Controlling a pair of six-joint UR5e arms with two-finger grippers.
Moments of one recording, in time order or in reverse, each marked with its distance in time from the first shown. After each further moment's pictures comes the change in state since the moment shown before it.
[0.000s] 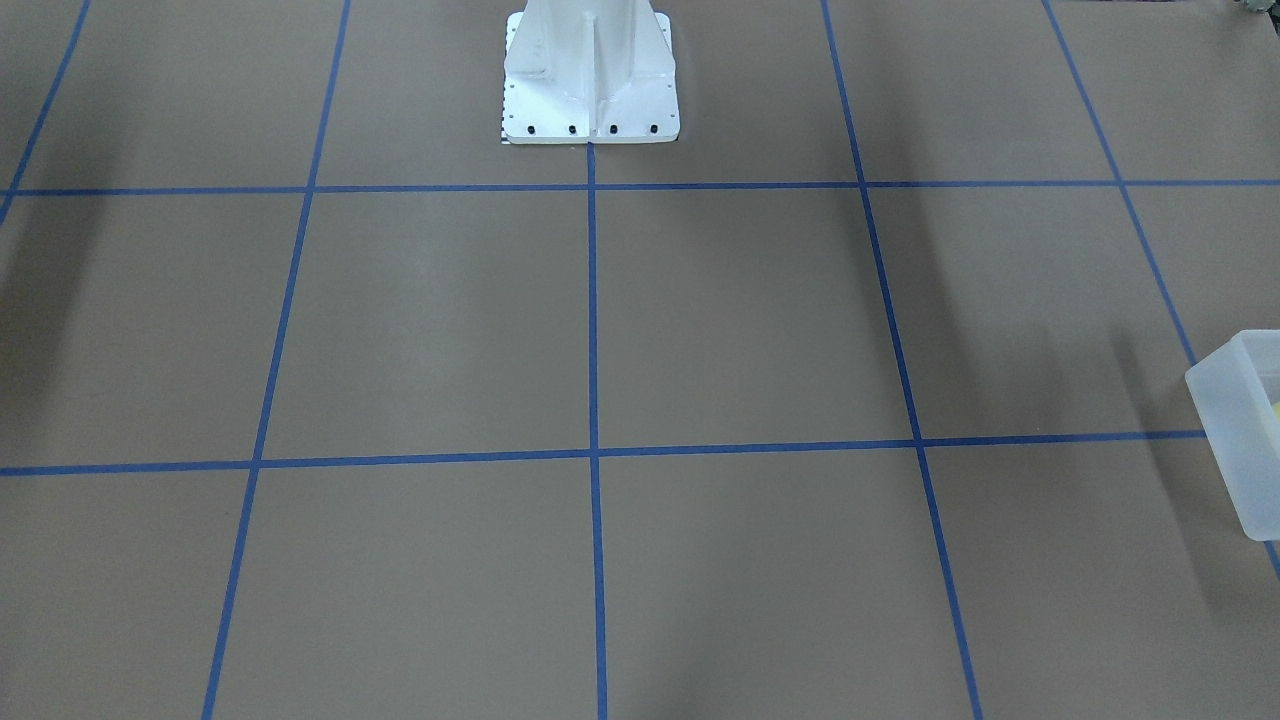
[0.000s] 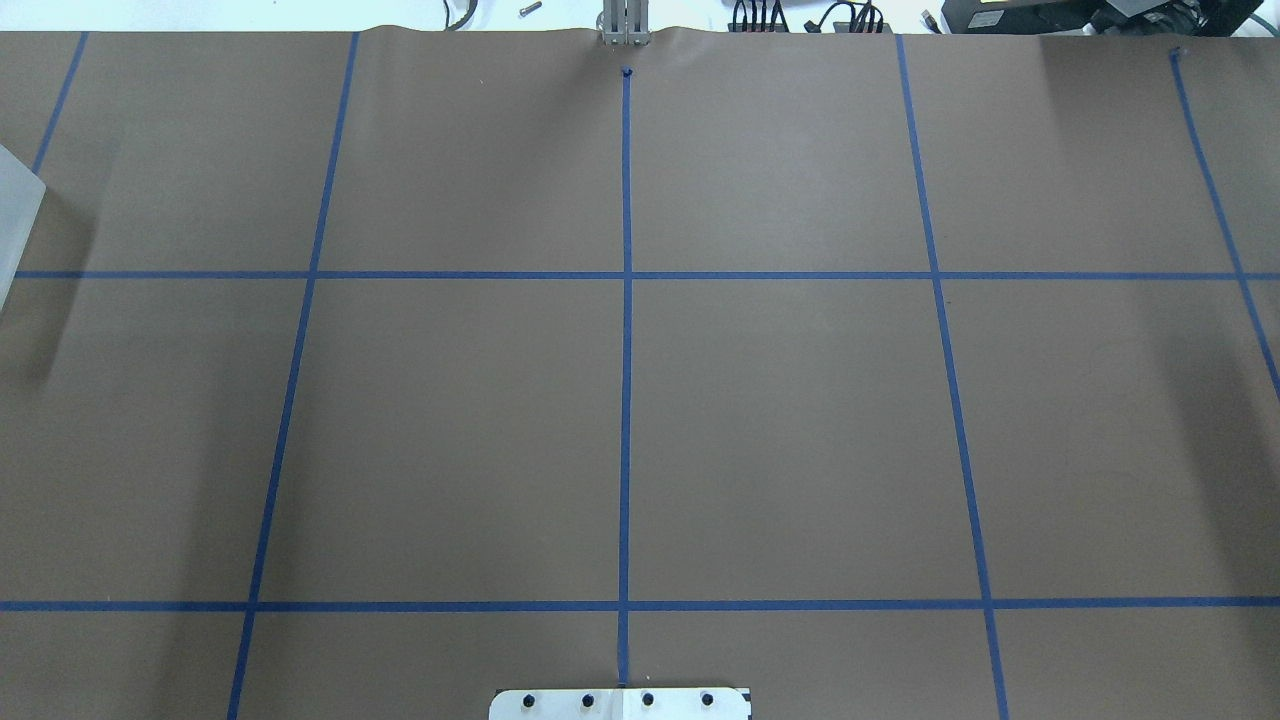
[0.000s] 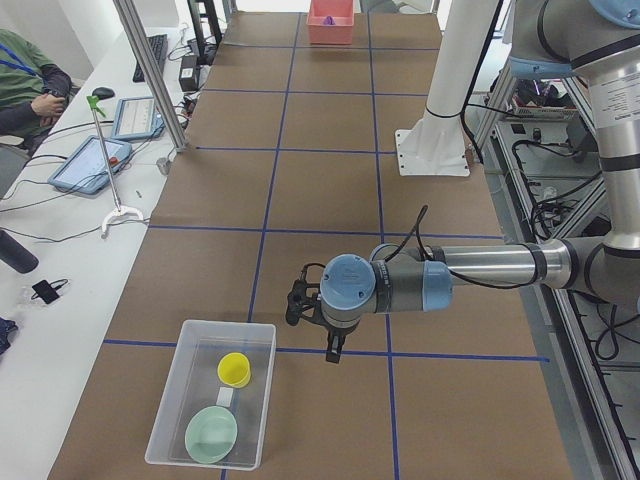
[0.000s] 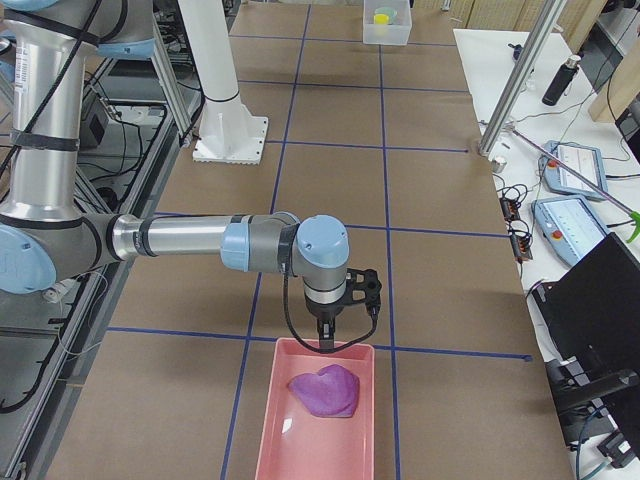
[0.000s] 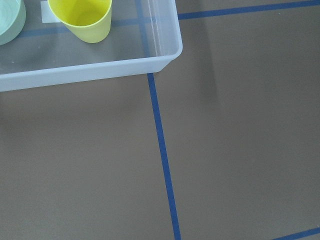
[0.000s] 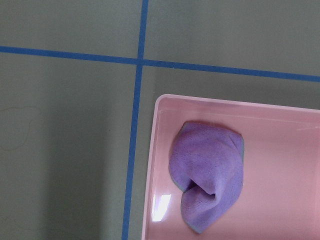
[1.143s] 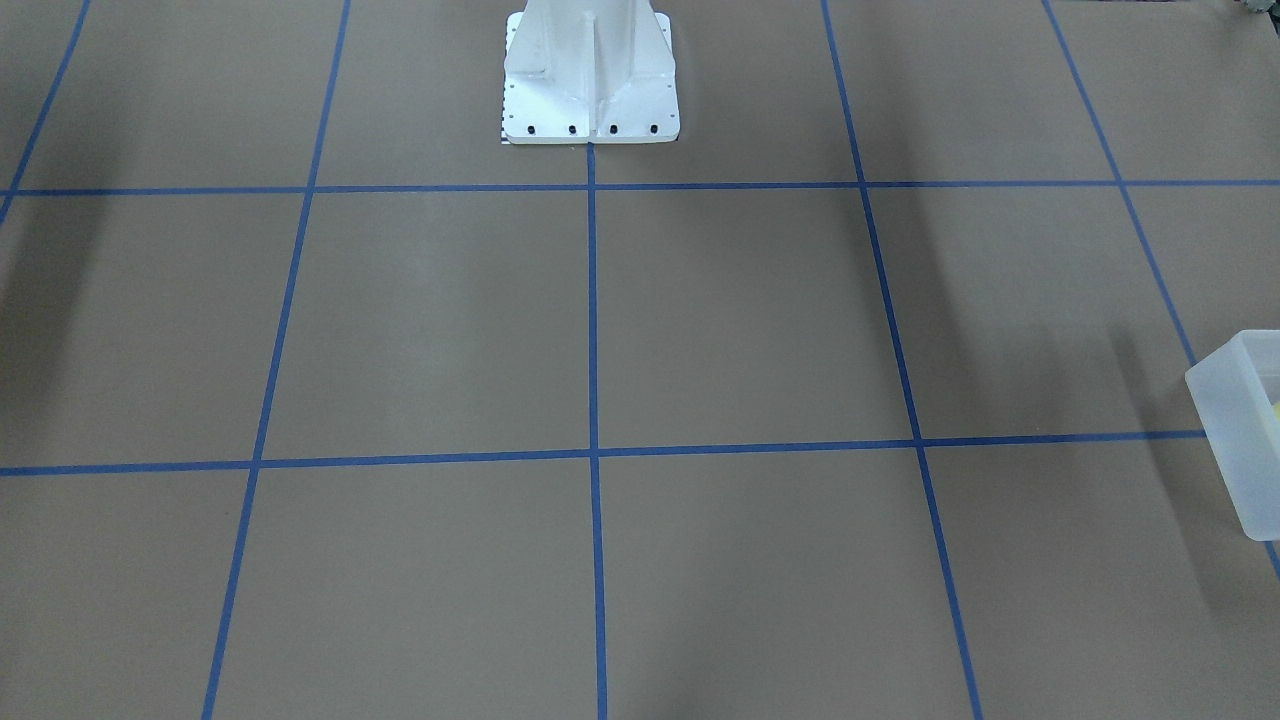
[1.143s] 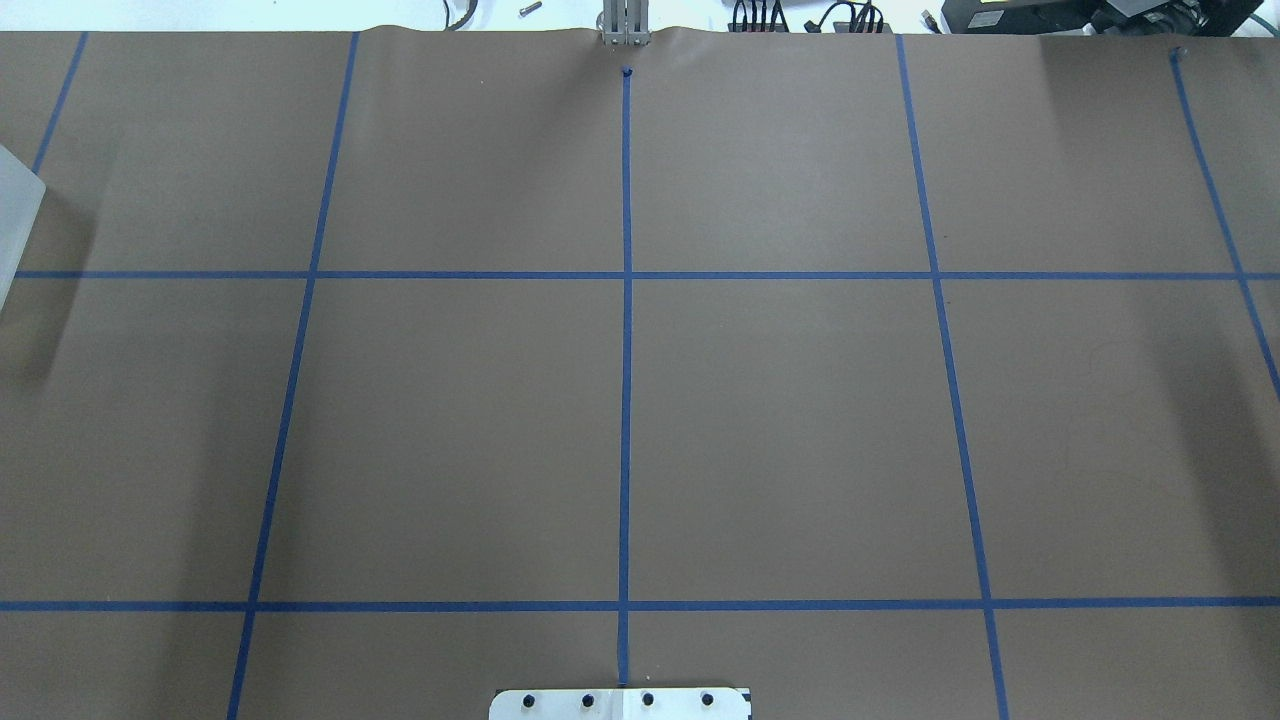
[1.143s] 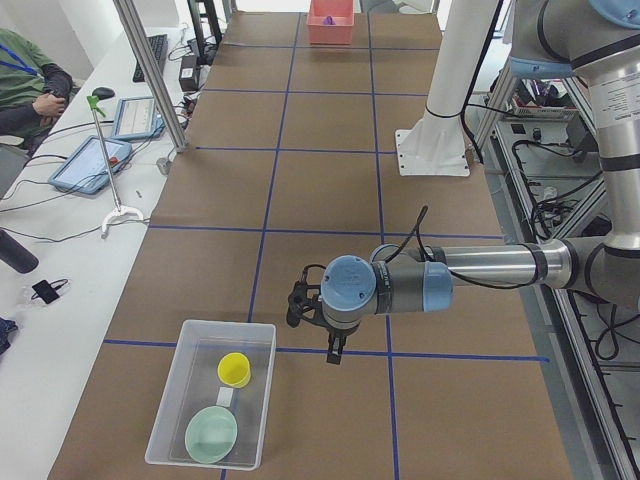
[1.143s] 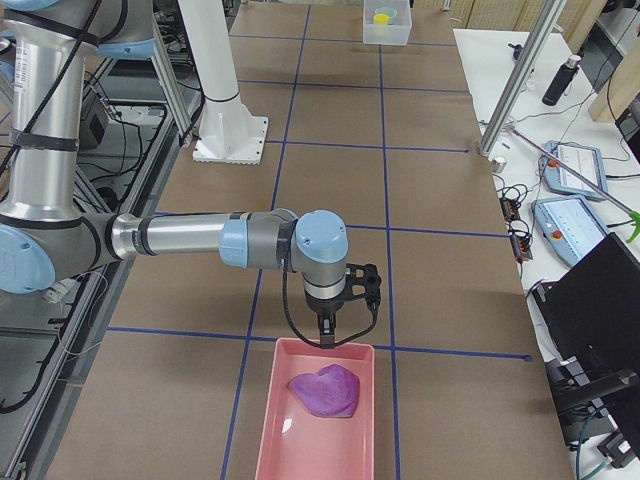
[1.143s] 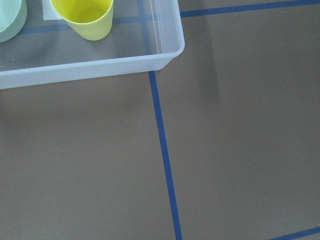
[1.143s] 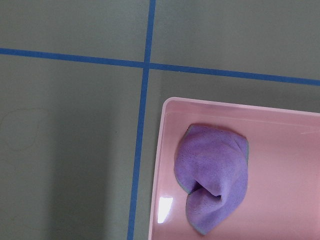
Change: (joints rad) left arm 0.000 0.002 0.002 0.002 0.004 0.000; right arm 0.000 -0.005 0.018 0.001 0.010 0.002
